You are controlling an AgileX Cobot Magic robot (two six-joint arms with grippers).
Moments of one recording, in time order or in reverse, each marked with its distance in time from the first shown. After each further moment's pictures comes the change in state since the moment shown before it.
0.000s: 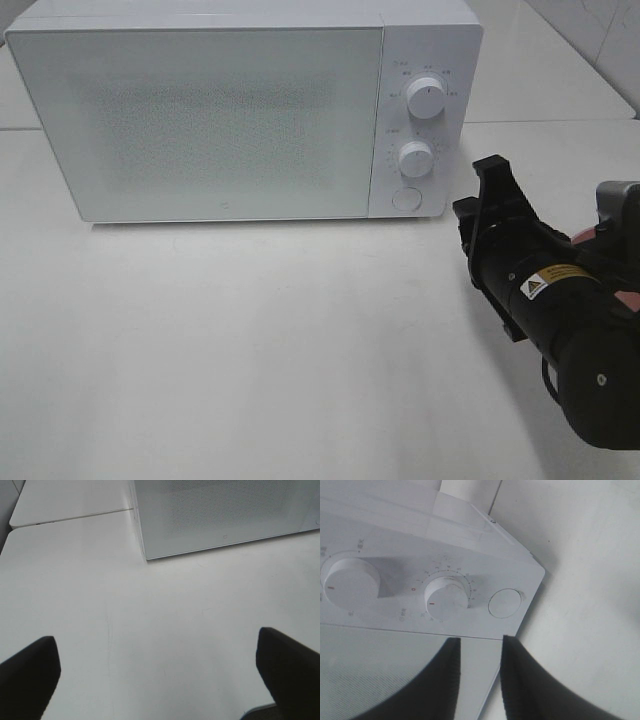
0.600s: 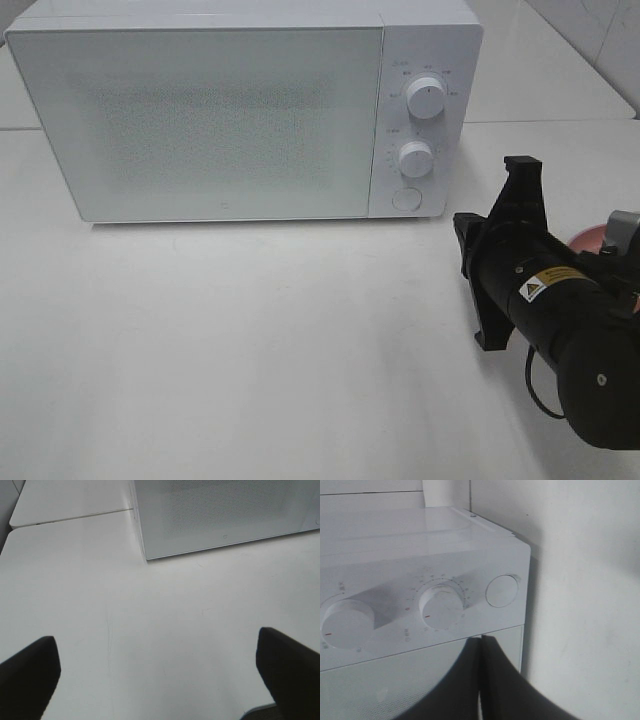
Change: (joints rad) left arm 0.000 0.000 0.000 0.000 0.000 0.000; right arm 0.000 0.000 0.000 0.000 0.032 0.332
